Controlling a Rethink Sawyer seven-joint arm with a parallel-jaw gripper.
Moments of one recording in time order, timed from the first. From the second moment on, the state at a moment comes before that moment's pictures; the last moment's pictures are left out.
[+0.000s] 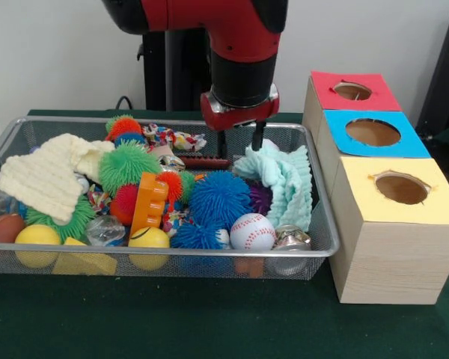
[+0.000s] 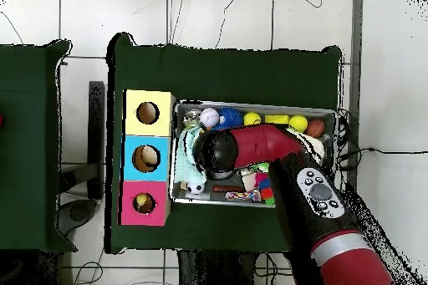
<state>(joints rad) -0.50 -0.59 0.42 1.66 -0.50 0.79 1.56</state>
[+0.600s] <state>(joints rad) -0.50 -0.50 0.37 1.74 -0.50 0.41 1.56</state>
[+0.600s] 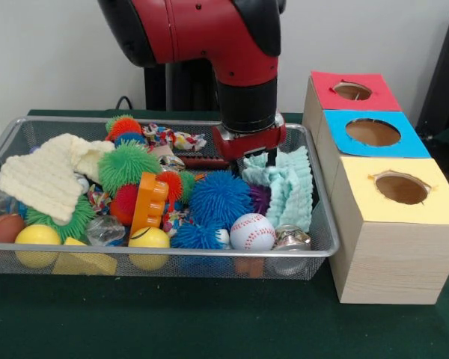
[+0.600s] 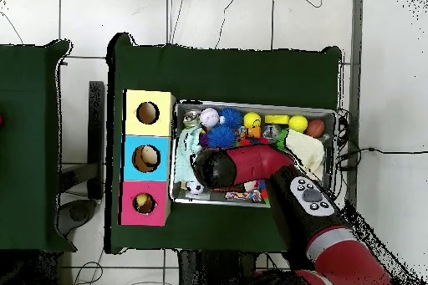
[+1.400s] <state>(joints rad) -0.50 -0.40 0.29 1.78 -0.49 0.22 1.56</state>
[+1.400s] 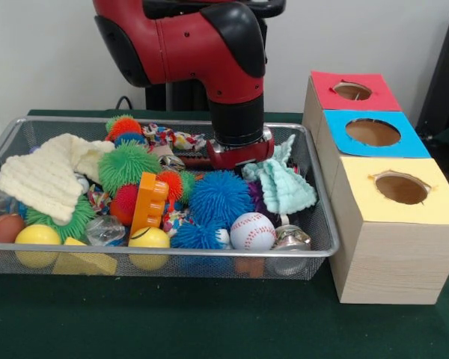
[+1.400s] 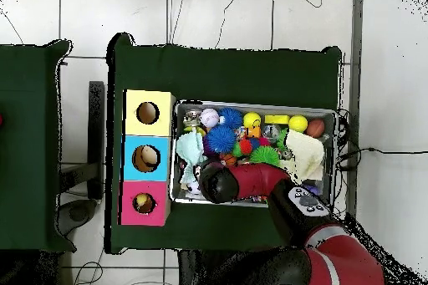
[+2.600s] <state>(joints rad) -0.58 -0.55 0.29 1.77 -0.46 0.68 1.56</state>
